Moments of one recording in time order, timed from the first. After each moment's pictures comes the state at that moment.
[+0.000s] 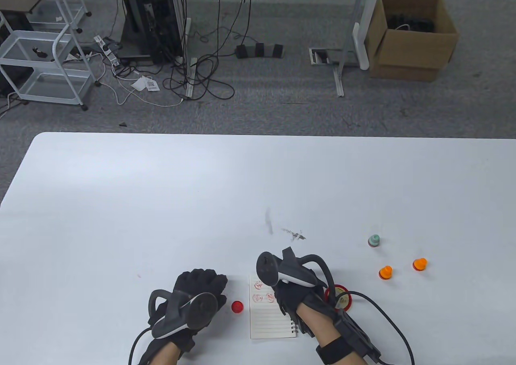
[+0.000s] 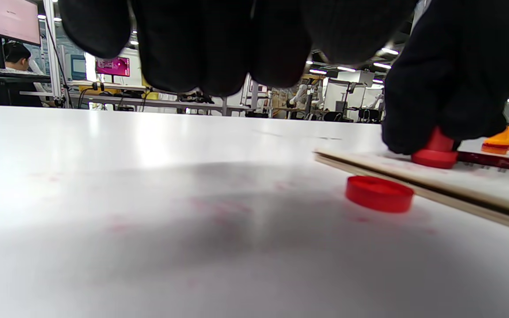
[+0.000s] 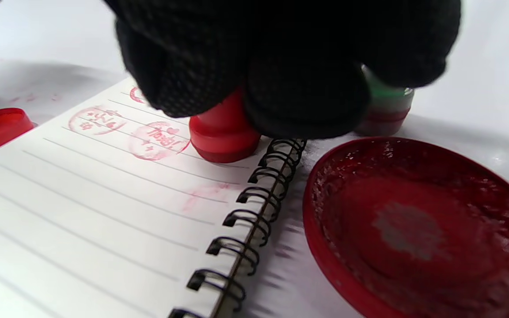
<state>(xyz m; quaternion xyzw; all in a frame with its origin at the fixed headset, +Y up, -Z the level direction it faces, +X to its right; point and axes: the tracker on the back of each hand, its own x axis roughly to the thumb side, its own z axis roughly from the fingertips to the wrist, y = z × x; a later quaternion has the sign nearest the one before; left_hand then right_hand) -0.166 -0.756 -0.207 0.01 -0.19 0.04 0.98 0.046 -0.757 -0.275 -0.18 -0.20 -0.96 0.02</state>
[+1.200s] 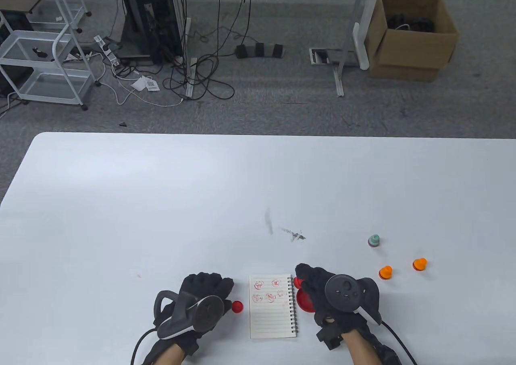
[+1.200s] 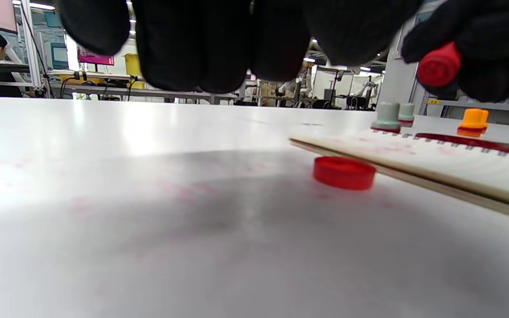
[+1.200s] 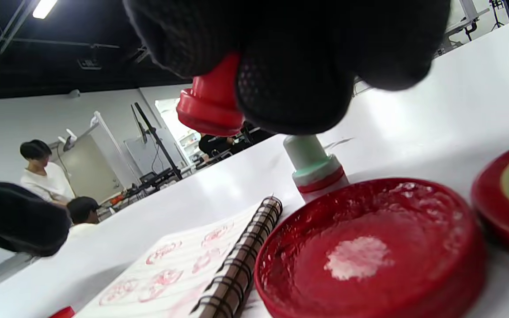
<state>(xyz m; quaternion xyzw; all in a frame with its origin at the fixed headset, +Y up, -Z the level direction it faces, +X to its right) -0.151 -0.757 -0.203 -0.01 -0.21 0.03 0.98 0.158 -0.751 -0.232 -0.15 0.04 -0.95 -0.28</state>
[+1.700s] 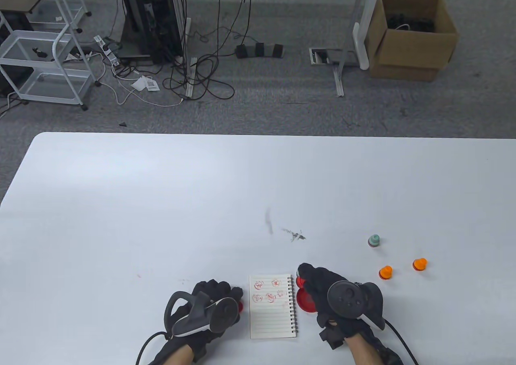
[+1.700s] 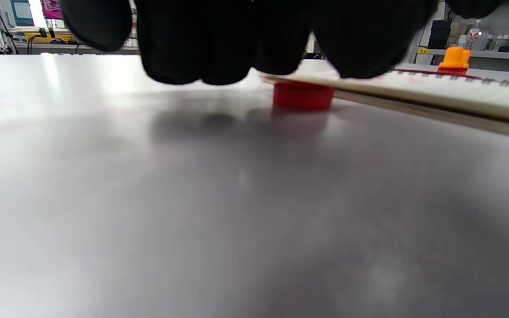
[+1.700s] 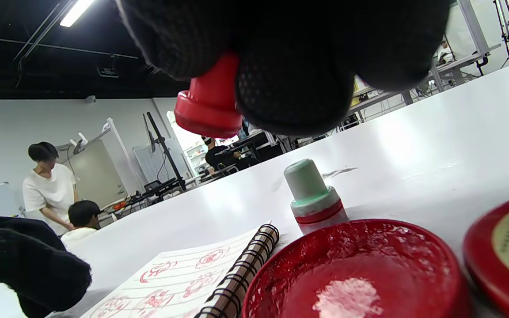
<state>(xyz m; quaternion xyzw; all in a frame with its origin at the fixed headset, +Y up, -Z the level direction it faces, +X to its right) -0.127 -0.780 -0.205 -0.08 -0.24 0.00 0.97 0.156 -0.744 -0.226 -0.17 0.07 -0.95 -0.25</state>
